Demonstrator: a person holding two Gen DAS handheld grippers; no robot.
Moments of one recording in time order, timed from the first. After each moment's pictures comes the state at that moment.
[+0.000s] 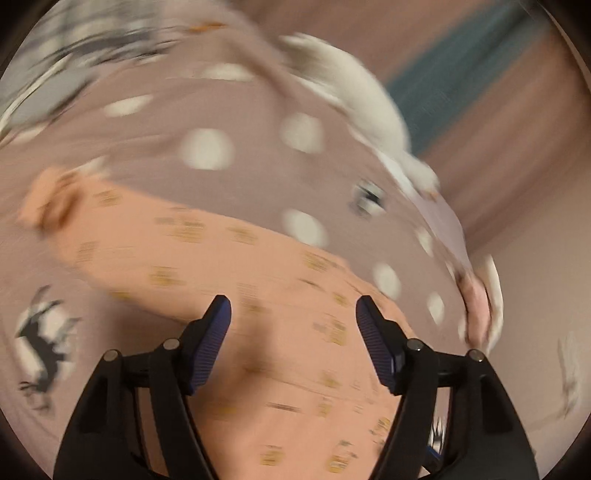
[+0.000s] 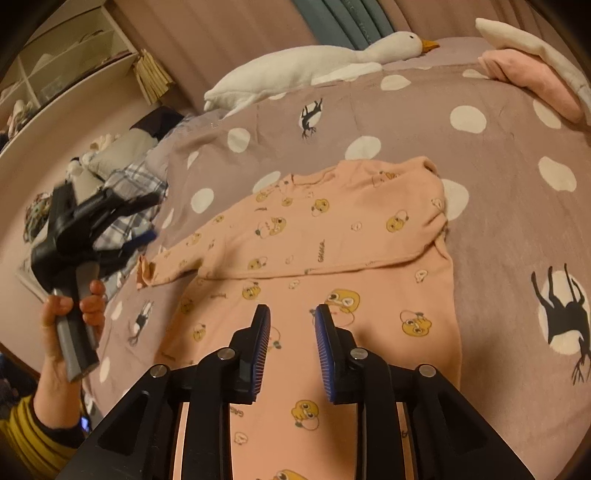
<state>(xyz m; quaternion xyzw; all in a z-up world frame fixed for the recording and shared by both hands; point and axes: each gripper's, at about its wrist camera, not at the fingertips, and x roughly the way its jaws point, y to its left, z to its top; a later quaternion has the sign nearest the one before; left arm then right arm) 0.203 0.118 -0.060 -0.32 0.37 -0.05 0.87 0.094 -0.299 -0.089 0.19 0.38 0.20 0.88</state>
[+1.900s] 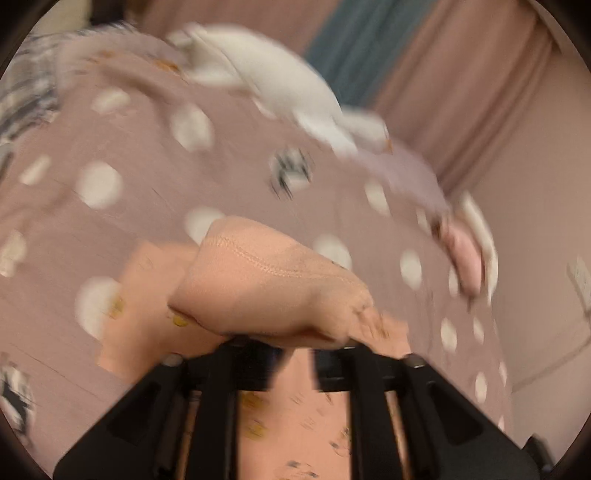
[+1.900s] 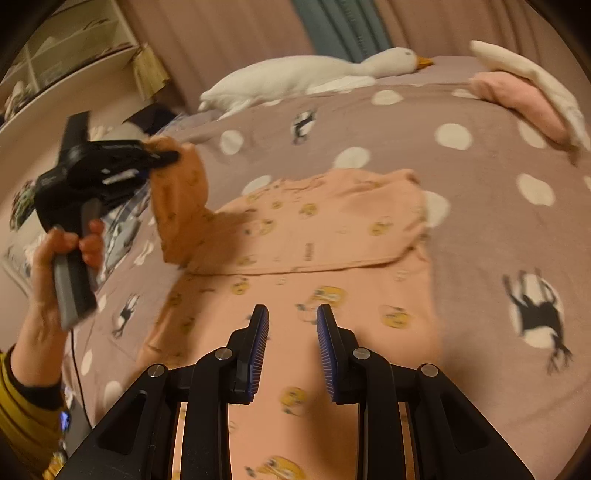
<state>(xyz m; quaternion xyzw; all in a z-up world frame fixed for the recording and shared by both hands) 0.239 -0.046 -0.029 -0.16 0.41 -0.17 0.88 0.065 -0.318 -0.077 0.17 0.36 0.15 0.90</state>
